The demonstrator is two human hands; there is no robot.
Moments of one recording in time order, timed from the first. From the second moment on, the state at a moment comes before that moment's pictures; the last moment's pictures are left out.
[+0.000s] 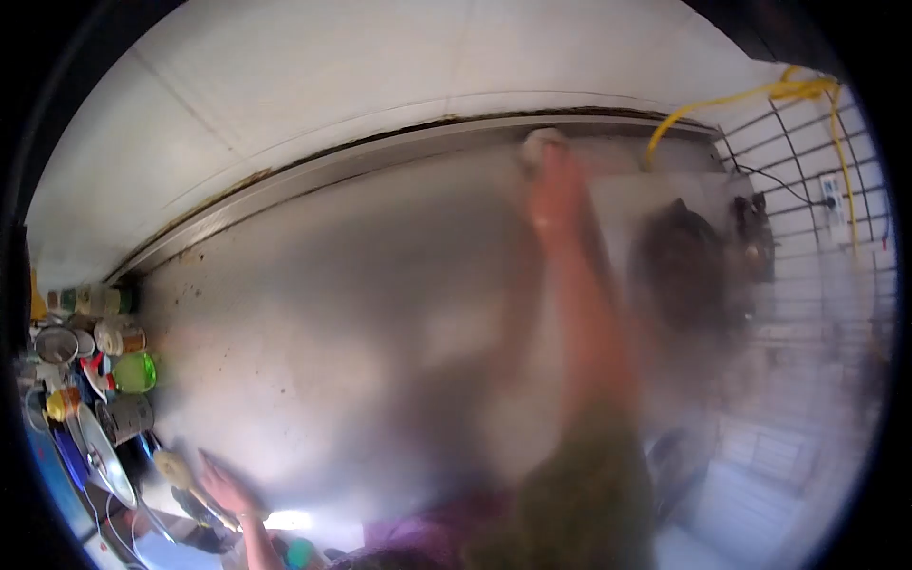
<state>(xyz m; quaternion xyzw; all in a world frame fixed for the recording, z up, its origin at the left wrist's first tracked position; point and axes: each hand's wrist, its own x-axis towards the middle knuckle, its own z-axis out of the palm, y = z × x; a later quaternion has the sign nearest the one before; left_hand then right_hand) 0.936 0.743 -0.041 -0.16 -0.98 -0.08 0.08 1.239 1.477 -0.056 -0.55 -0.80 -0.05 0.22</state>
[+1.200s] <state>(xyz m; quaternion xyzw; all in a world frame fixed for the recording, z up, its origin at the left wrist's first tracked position) 0.942 0.710 -0.019 -0.23 -0.91 -0.35 0.01 1.143 0.891 -0.028 -0.31 -0.92 0.17 0.15</state>
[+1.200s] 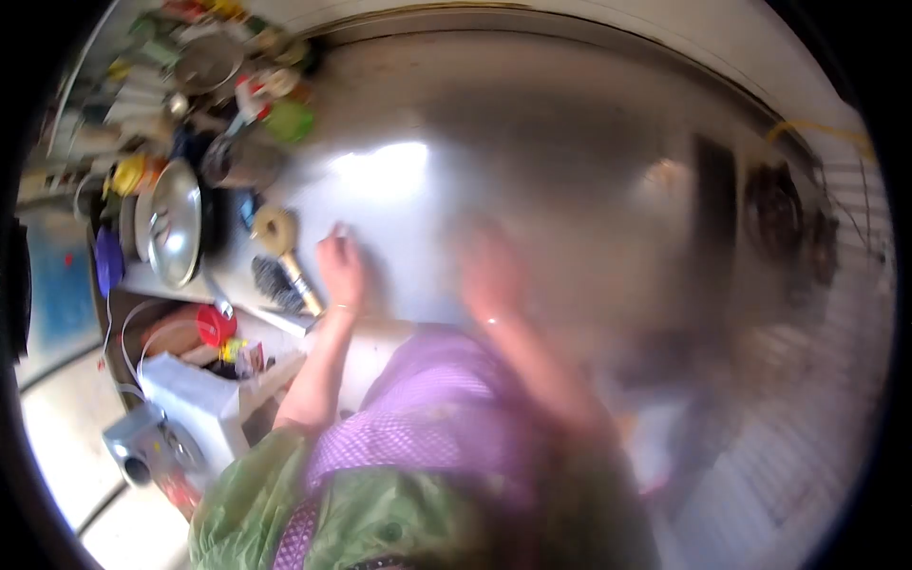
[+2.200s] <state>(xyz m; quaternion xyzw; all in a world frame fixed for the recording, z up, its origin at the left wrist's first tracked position) 1.059 0.793 0.087 -0.48 -0.75 -0.41 -0.18 1.124 0.907 0.088 -0.39 -0.60 0.64 0.28</state>
